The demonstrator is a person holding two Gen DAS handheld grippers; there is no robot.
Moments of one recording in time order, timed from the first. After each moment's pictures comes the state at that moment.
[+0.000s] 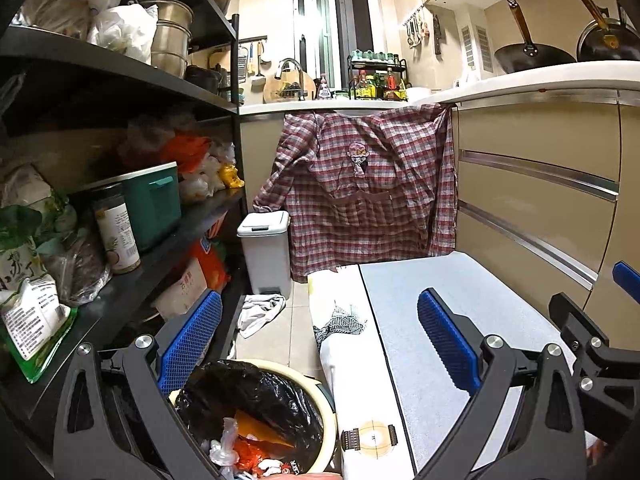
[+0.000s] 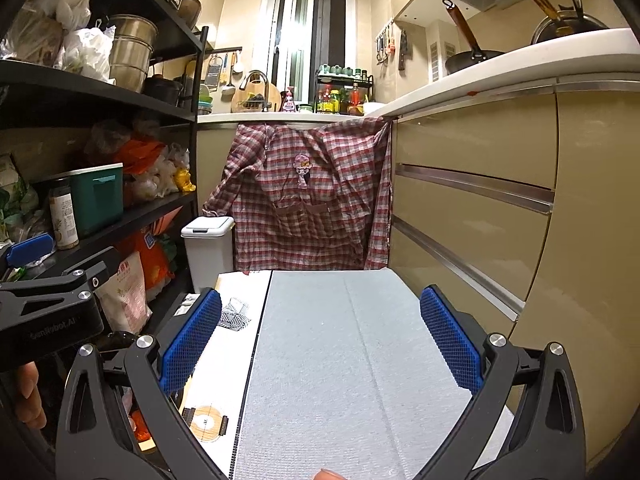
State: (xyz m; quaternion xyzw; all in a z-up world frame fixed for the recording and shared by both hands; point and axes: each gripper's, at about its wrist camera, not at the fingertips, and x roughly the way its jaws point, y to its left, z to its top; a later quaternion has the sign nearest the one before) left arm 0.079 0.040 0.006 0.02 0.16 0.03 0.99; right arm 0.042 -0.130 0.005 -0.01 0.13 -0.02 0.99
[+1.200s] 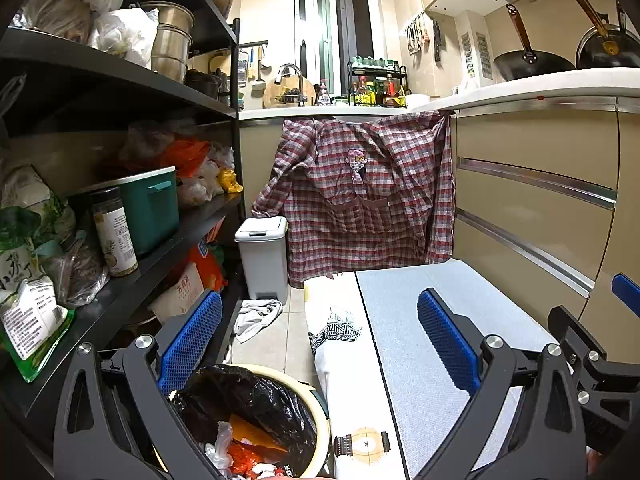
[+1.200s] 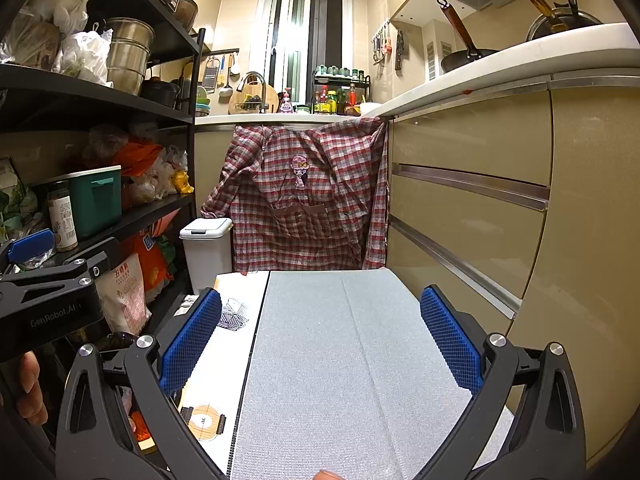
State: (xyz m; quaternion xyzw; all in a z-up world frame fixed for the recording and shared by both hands) left arm 0.076 0.037 0.006 0.02 0.15 0.02 0.99; right arm 0.041 -0.134 0.003 0.00 0.13 -0.03 0.99
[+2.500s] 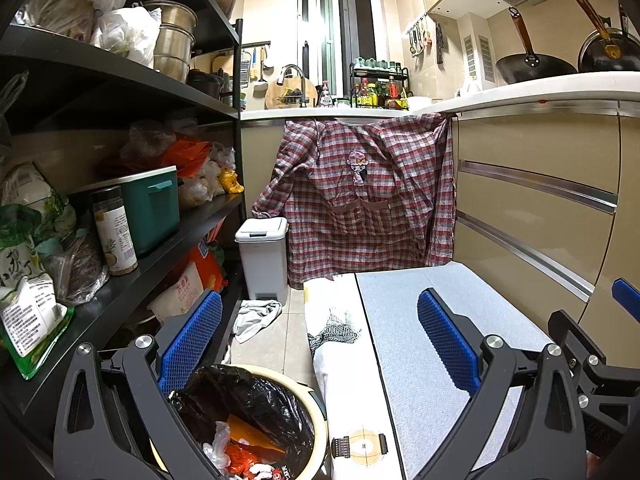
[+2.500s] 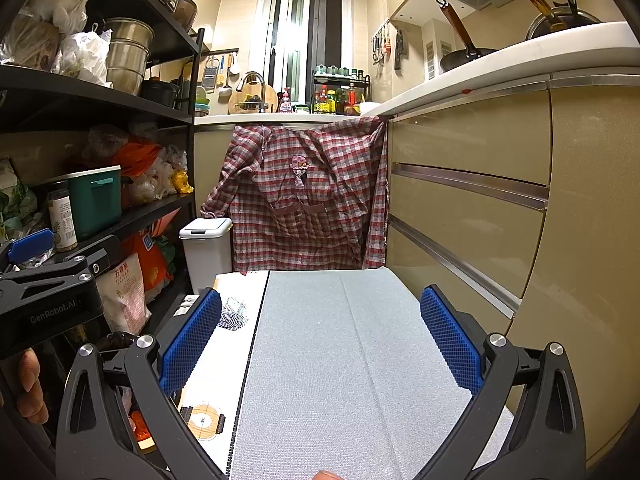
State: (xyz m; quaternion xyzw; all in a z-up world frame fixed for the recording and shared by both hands) left arm 0.077 0.029 0.012 0.01 0.15 0.03 0.99; right arm 0.040 -0.133 0.001 0.00 0.13 -0.03 0.99
